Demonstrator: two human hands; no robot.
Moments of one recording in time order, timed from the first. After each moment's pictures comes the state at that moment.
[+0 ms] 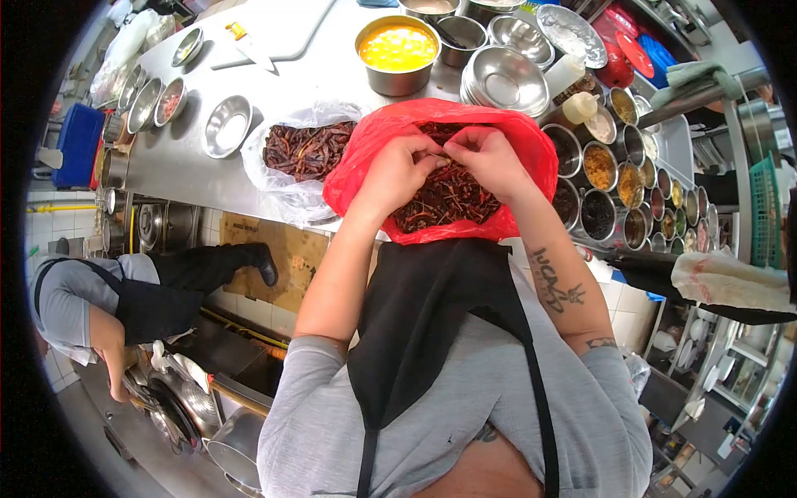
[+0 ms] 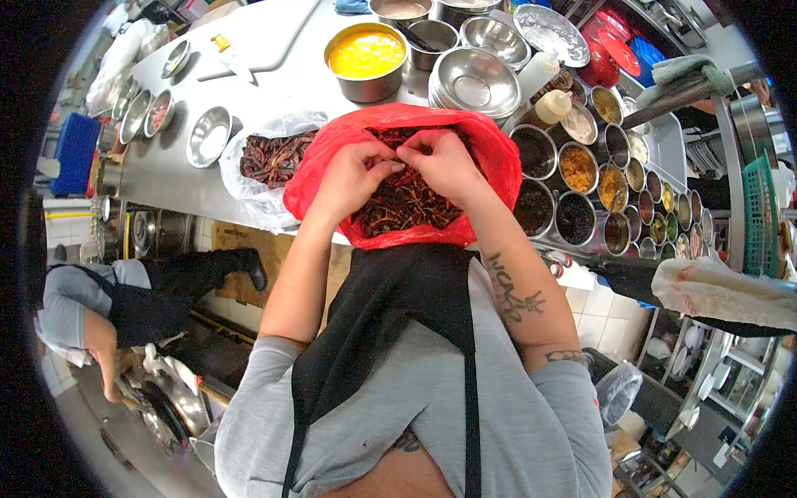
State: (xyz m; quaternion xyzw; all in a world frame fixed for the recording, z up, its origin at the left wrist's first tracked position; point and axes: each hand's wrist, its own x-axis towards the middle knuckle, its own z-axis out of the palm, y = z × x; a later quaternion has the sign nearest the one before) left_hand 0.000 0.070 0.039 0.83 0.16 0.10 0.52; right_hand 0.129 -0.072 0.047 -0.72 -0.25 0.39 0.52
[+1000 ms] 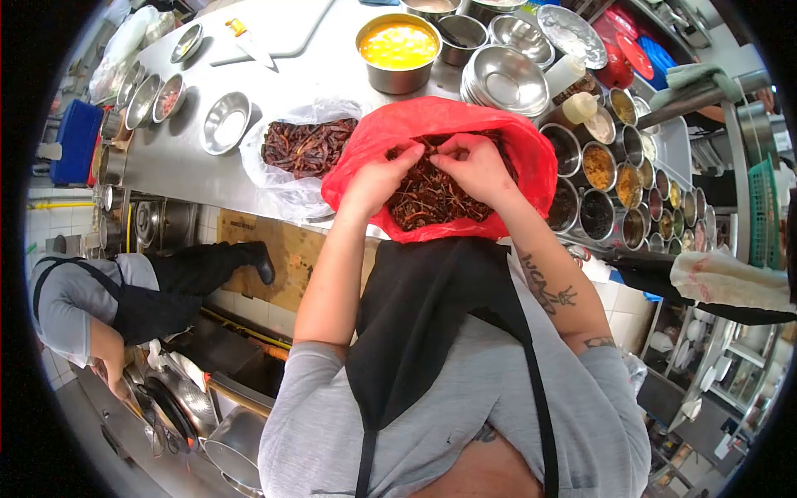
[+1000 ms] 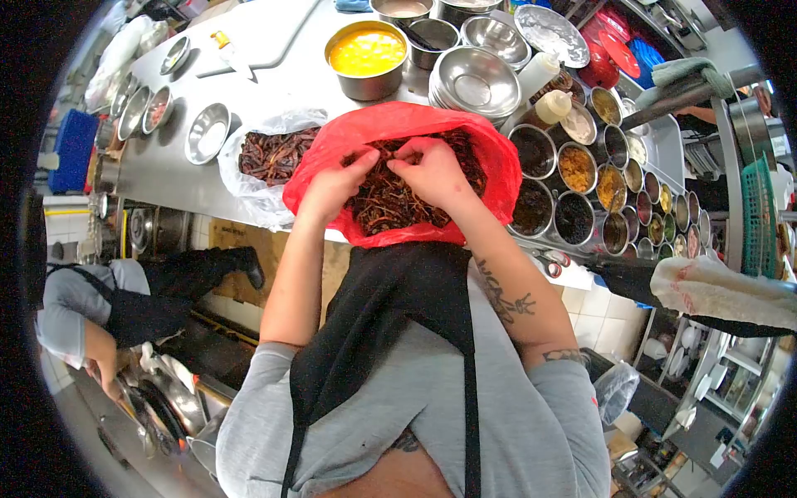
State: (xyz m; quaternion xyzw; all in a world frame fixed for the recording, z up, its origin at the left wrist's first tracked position) left_hand -0.020 0.073 0.033 0.62 0.32 0.05 0.72; right_hand 0.117 -0.067 0.027 -0.80 -0.33 0.29 0.41
